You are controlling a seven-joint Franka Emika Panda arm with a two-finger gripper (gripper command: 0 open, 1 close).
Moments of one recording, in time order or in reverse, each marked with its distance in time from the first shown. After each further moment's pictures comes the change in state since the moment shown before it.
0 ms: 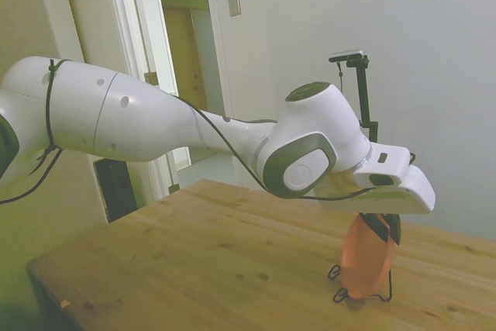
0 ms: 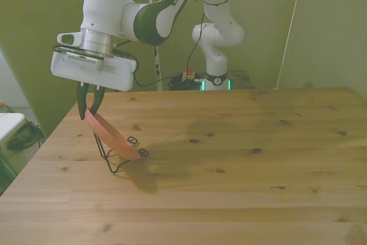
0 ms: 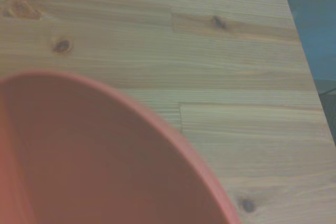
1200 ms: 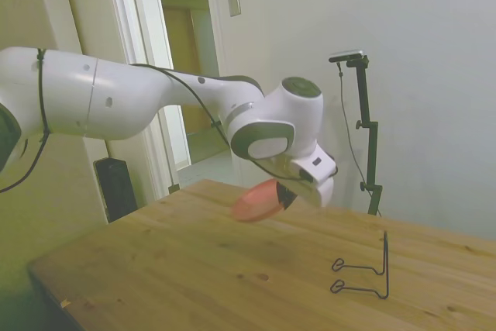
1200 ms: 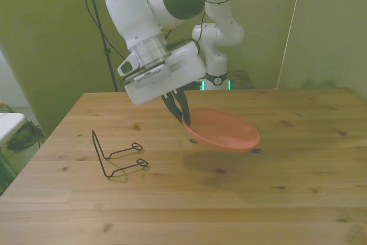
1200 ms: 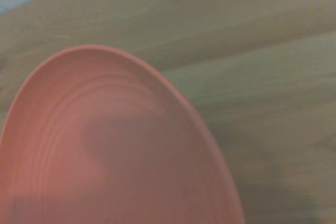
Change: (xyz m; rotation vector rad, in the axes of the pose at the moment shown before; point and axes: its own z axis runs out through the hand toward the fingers) arm -0.101 -0.124 0.009 0.304 -0.638 0.222
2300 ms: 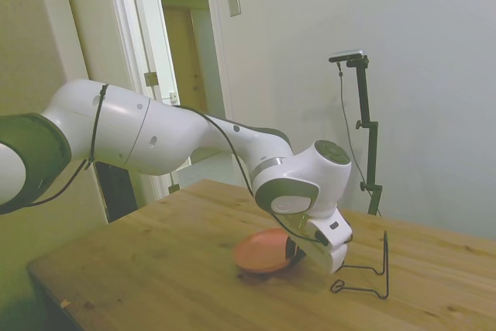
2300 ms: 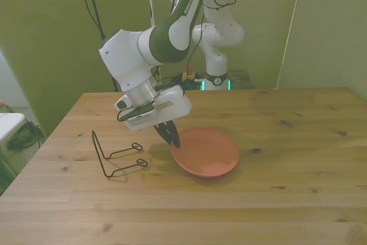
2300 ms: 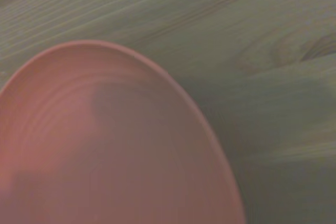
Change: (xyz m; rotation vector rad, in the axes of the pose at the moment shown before) arm 0.034 0.059 0.057 -0.100 -0.055 0.088
